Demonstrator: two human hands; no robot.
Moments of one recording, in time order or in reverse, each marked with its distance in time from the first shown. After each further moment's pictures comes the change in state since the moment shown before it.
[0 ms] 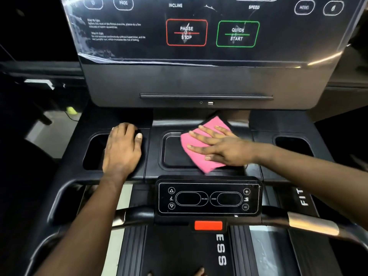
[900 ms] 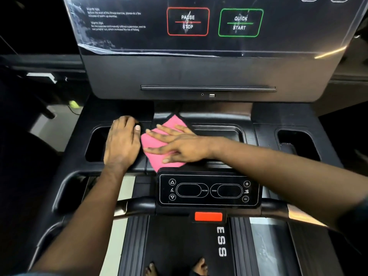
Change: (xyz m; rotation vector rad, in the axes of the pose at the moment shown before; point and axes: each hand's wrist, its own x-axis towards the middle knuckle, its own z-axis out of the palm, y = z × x) left_hand 0.000 -0.006 0.002 -0.078 0.020 0.023; right_hand 0.078 -0.073 -0.020 0.130 -0.023 -0.177
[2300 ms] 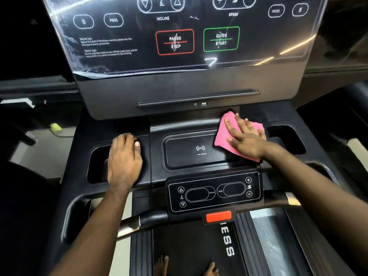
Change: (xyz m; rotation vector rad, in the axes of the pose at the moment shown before) left_hand -0.004 -0.001 -0.002 -0.050 0.027 0.031; right_hand -0.134 0.046 0.024 0.315 0.180 1.015
